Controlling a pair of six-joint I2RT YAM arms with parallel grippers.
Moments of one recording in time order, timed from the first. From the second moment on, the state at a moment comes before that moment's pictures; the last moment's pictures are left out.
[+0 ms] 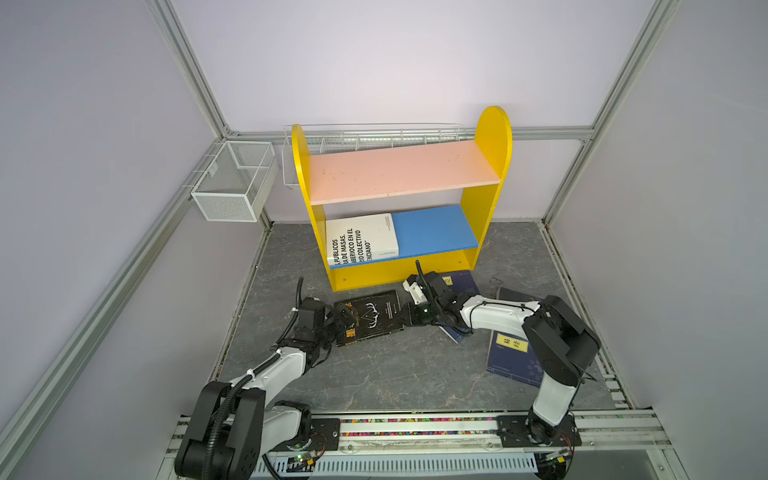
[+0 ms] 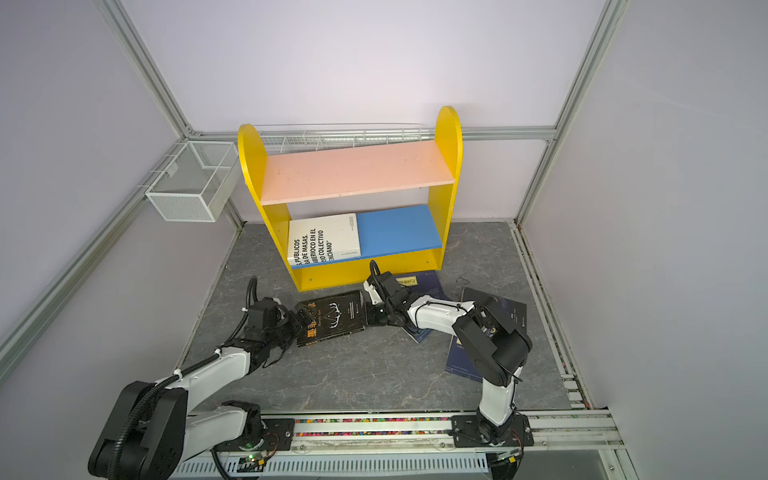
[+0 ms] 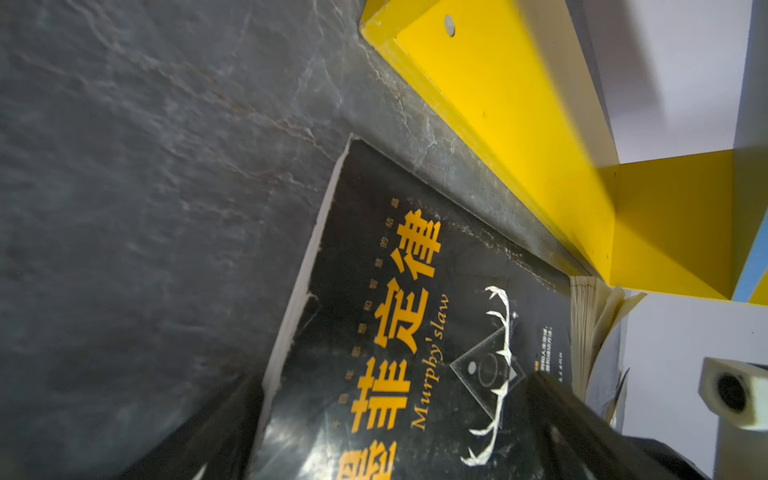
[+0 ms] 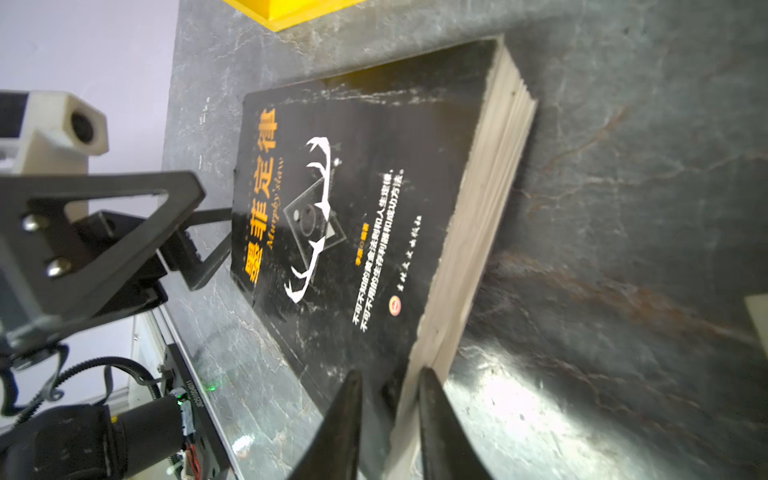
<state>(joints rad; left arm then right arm) -0.24 1.21 0.35 0.13 0.22 -0.94 0.77 1.81 1.04 -0.08 -0.38 0.63</state>
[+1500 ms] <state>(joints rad) -0.26 0.86 0.34 -0.38 0.09 -0.98 0.80 1.97 1.22 -0.05 -0.18 0.68</state>
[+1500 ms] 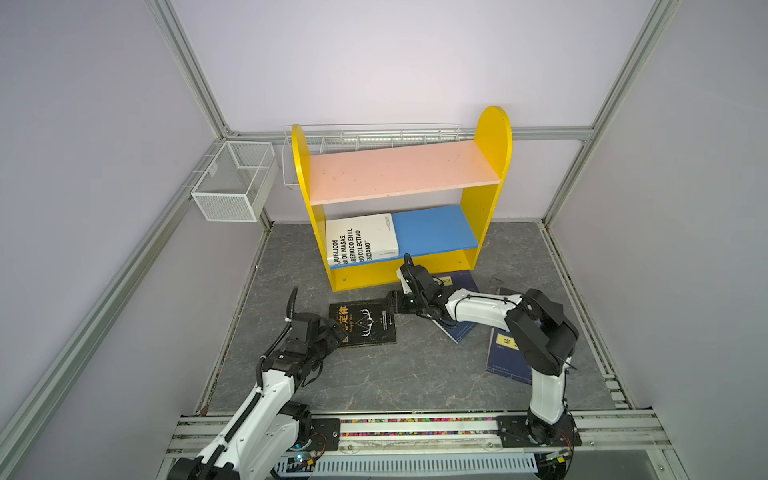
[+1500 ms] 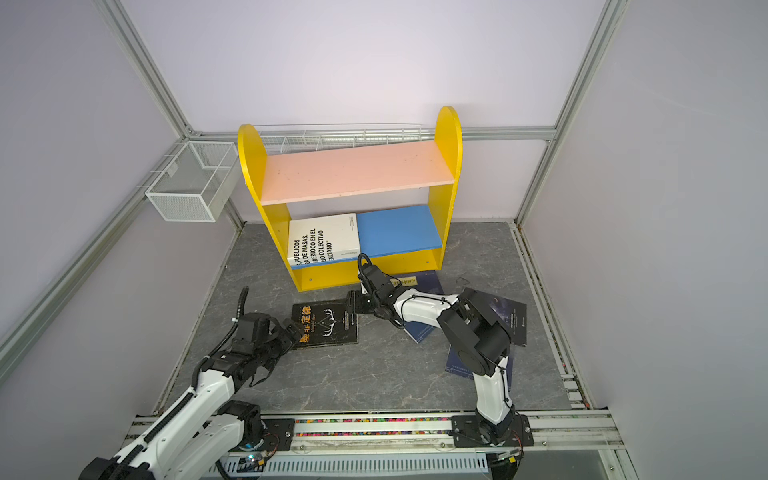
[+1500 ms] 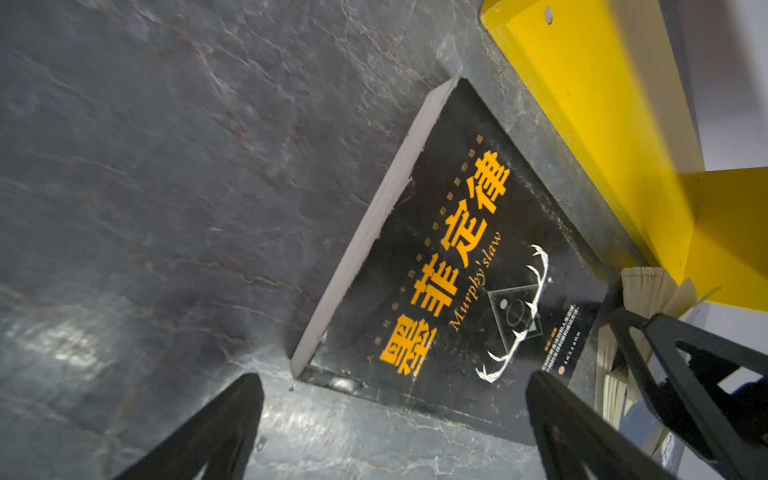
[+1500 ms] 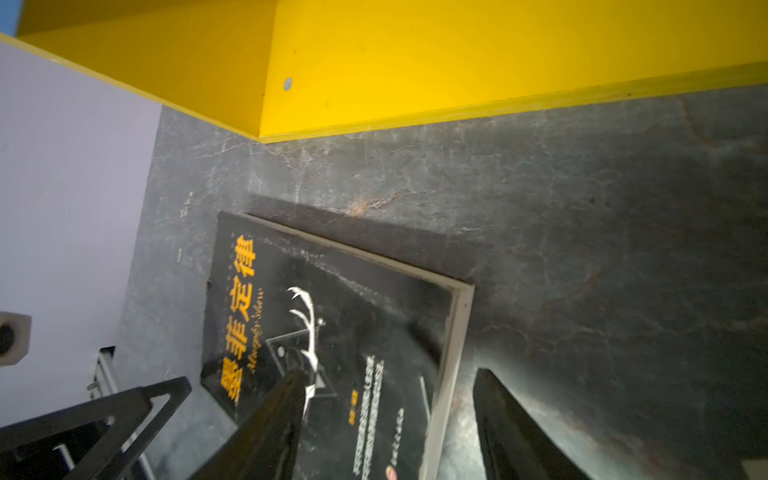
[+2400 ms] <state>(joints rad) -0.26 0.98 0.31 -0.17 0.11 -1.01 0.80 1.96 1.15 0.18 -0.34 0.68</state>
